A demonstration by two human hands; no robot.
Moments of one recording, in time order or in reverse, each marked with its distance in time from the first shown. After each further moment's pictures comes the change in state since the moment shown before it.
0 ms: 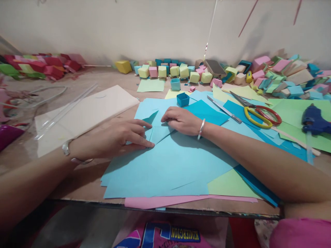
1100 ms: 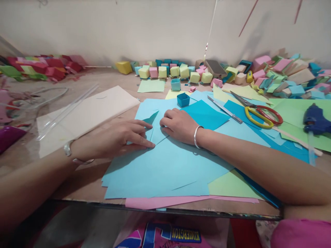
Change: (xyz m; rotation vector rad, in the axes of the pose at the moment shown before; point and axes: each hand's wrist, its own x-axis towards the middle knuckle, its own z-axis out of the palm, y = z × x) left_hand 0.001 0.001 -0.001 -0.028 0.029 0.007; right_hand -0.002 -0.012 0.020 -0.473 0.015 -0.031
